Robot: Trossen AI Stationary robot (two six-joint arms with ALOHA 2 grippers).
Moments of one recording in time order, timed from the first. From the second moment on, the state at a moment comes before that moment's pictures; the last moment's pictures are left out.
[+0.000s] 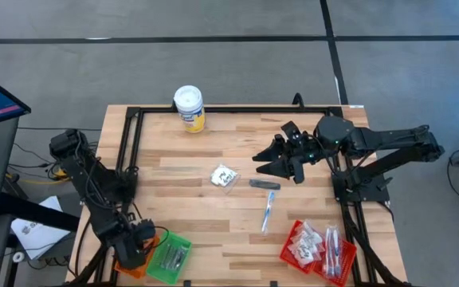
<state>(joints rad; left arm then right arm) -1.03 1.41 0.87 -0.84 0.03 -1.45 0.13 1.18 1.26 -0.16 -0.10 0.71</state>
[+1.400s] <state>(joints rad) -0.97 1.36 0.87 -0.78 -0.02 -1.57 0.17 1.18 1.26 -0.16 -0.05 0.71</state>
